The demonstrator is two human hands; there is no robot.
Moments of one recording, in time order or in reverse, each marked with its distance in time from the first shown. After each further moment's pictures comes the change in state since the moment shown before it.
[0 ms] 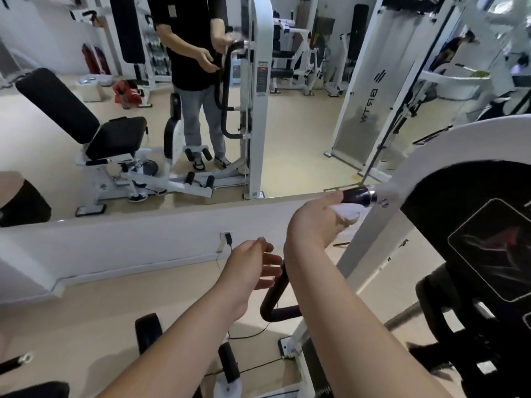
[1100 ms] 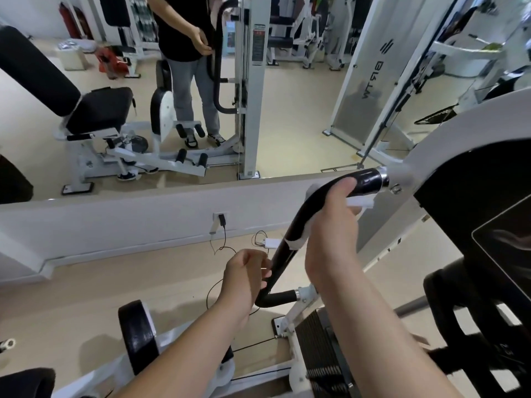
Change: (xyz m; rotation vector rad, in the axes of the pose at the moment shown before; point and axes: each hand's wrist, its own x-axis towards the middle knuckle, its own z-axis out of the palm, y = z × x) left_hand 0.031 -0.054 0.019 -0.017 0.153 -0.079; right_hand 0.023 0.020 -0.045 0.047 -0.527 0.002
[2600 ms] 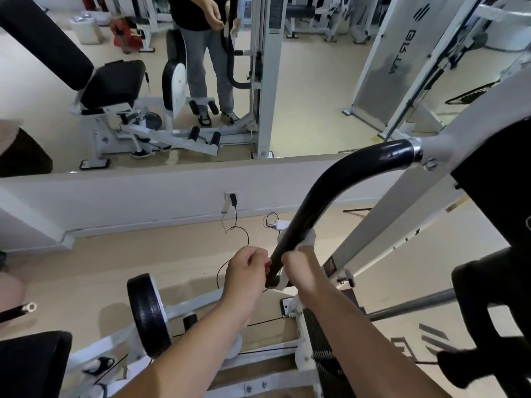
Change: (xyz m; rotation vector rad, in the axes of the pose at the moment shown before) left_hand 0.009 -0.048 -0.001 0.086 0.120 0.044; right_hand 0.020 0.128 -0.020 -0.434 -0.309 0.229
